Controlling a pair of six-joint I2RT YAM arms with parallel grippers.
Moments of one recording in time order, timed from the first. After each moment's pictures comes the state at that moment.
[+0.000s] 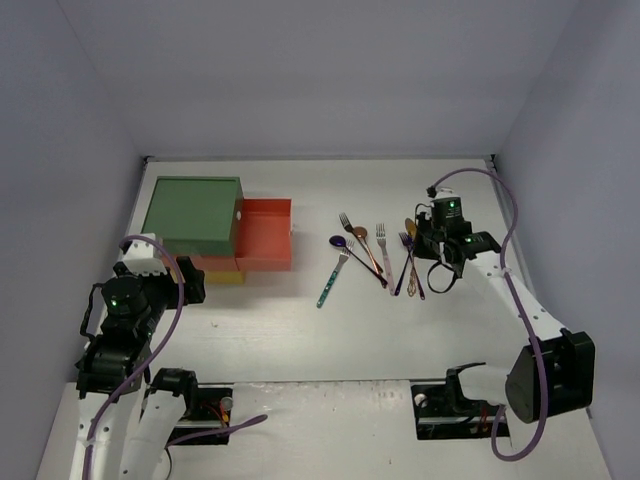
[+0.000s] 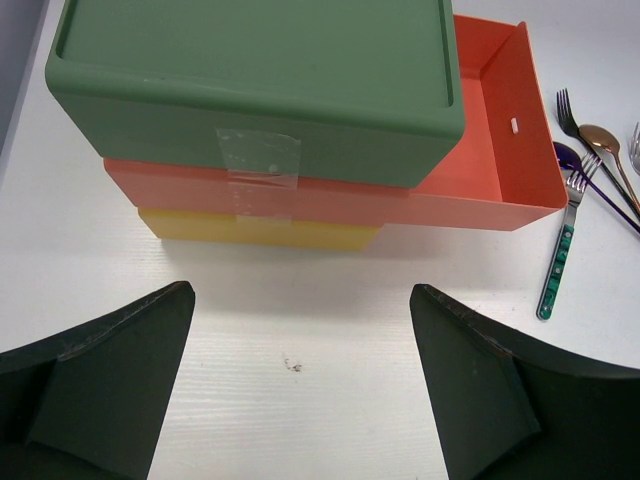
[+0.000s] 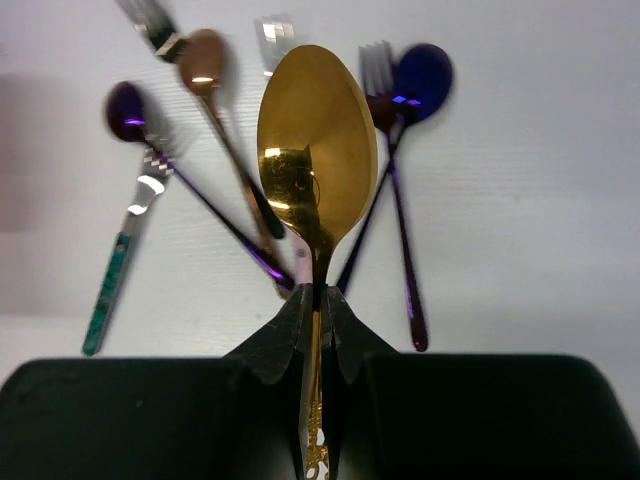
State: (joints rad) left arm -0.09 0.46 0.80 -0.73 -0.02 -0.18; right arm 0.22 1.25 0.93 -0.50 0.02 0.32
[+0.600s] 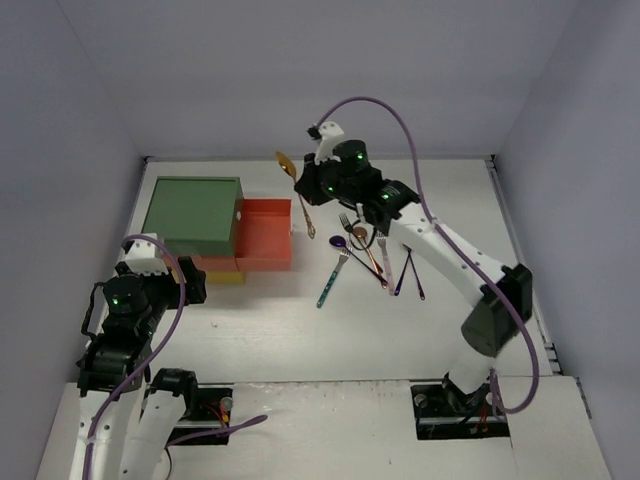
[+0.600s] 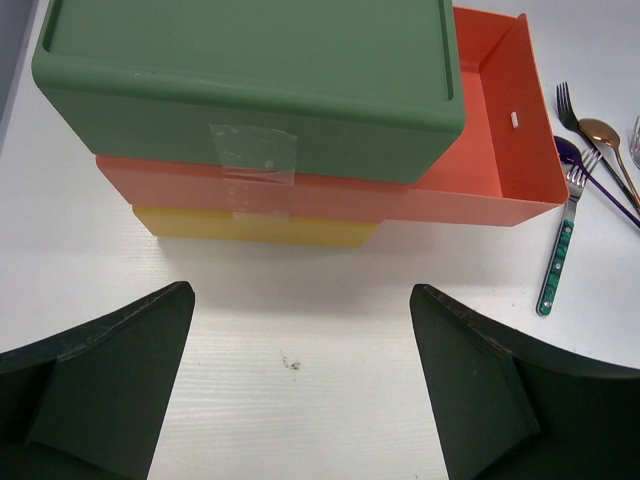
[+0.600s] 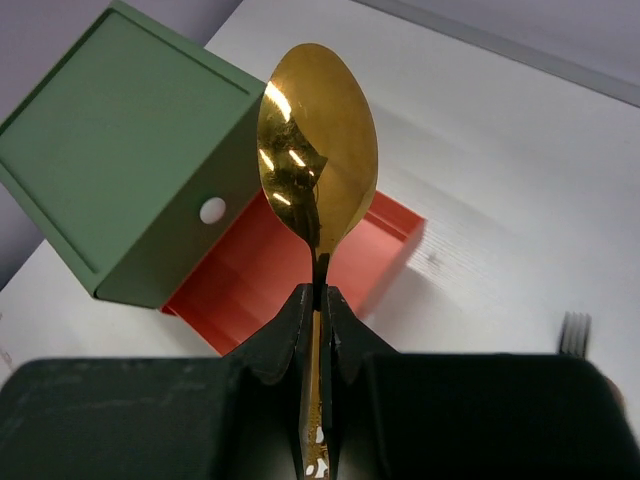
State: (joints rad) left arm -0.09 0.47 0.79 -0.73 -0.01 -0.18; right arm 0.68 1.69 1.62 -0.29 -0.10 0.25
